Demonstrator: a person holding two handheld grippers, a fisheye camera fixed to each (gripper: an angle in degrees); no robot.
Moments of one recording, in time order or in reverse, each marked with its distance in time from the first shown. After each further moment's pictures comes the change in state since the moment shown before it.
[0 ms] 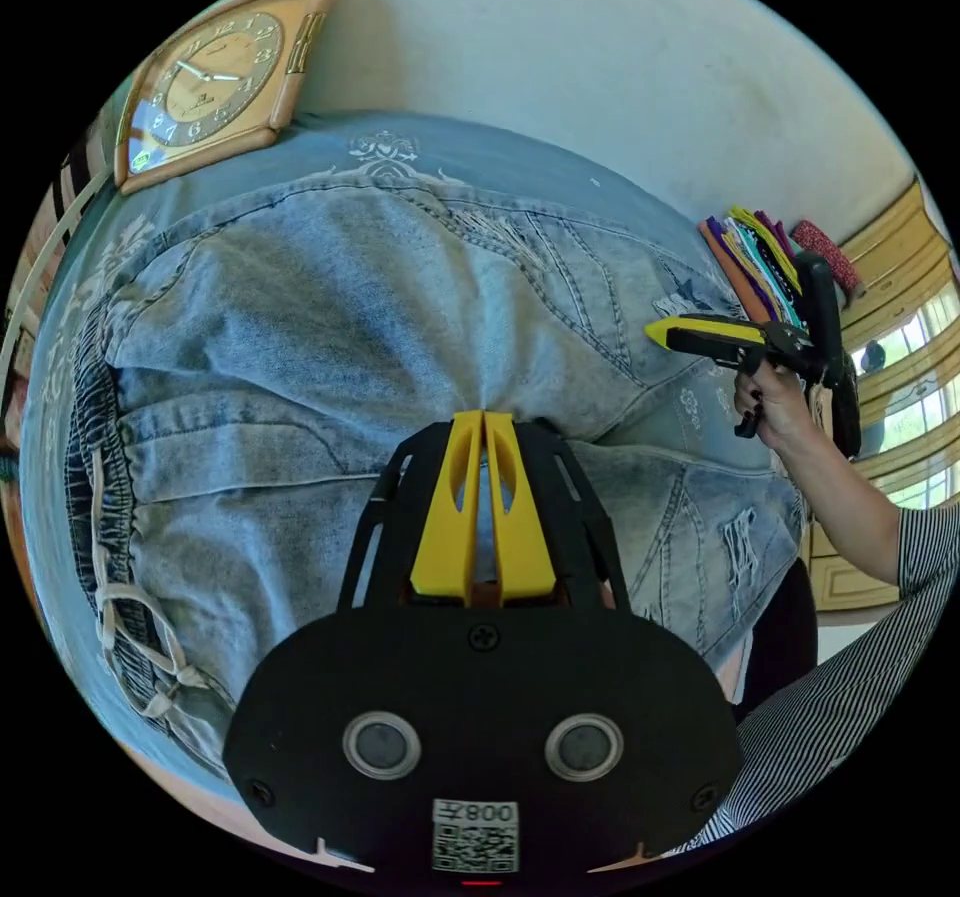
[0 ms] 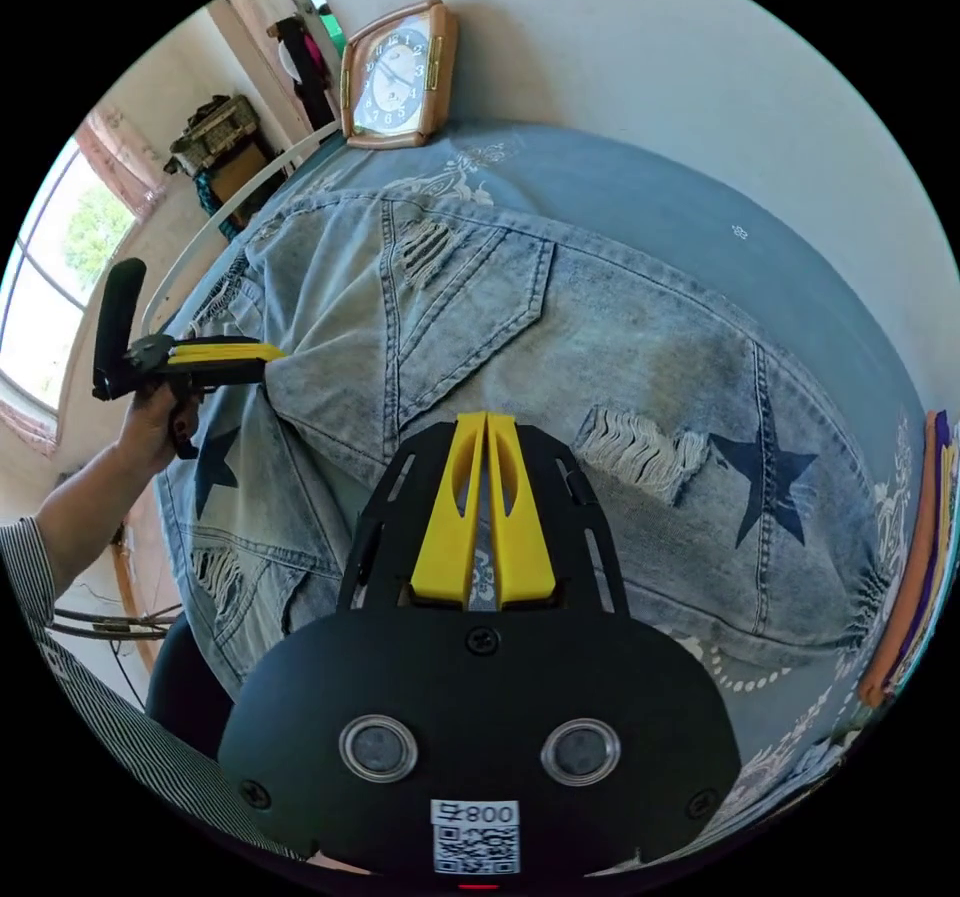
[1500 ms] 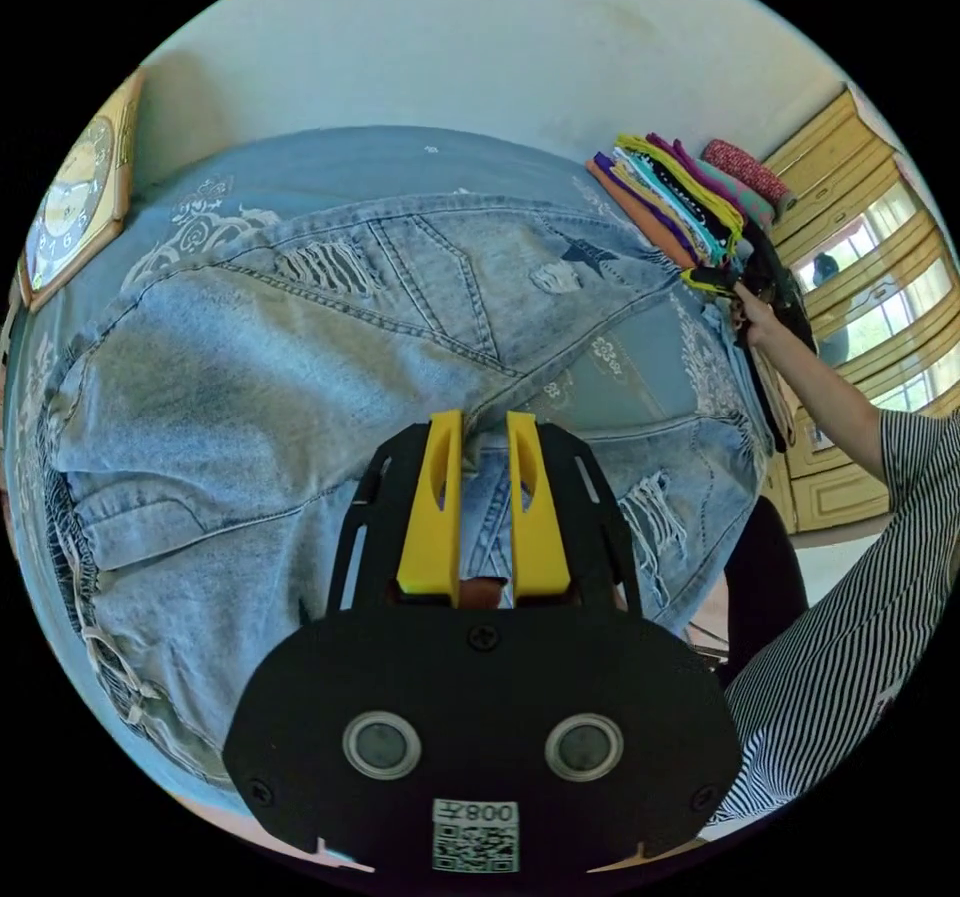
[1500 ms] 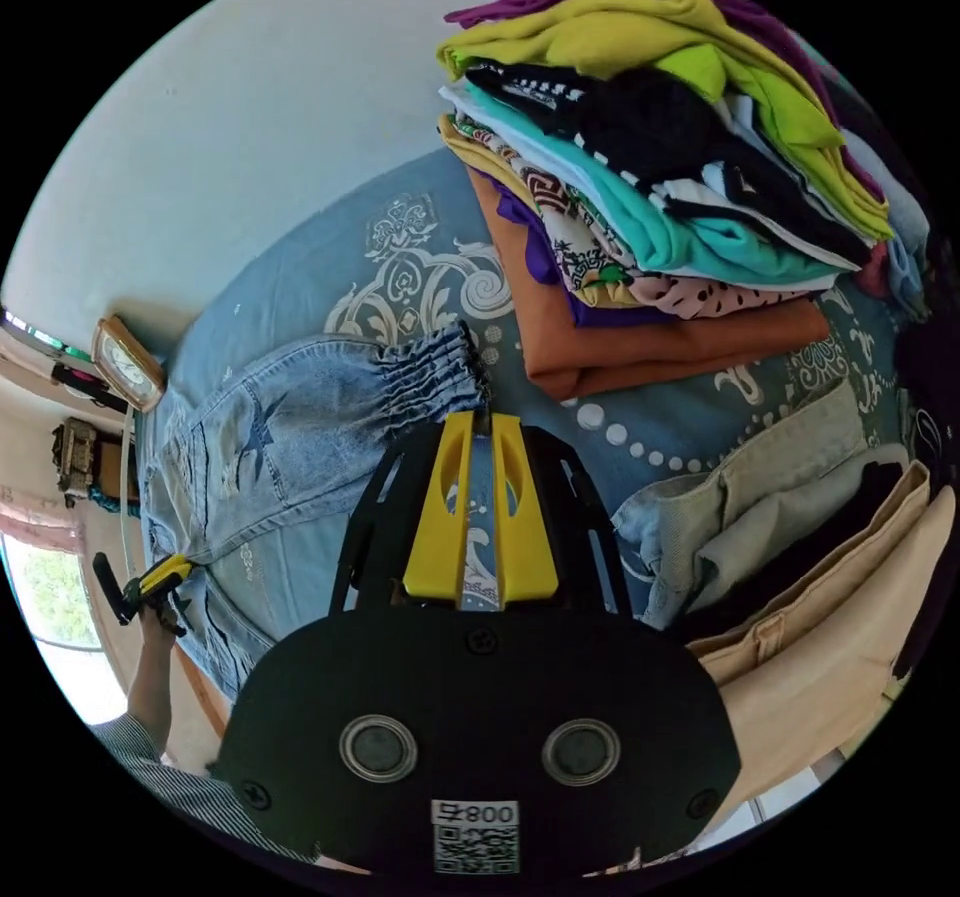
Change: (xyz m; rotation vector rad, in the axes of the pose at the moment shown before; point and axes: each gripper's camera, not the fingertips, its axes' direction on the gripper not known) left arm 0.133 -0.004 0.029 -0.046 0.129 0.225; right arm 0.332 0.296 -0.218 0.113 0.154 0.776
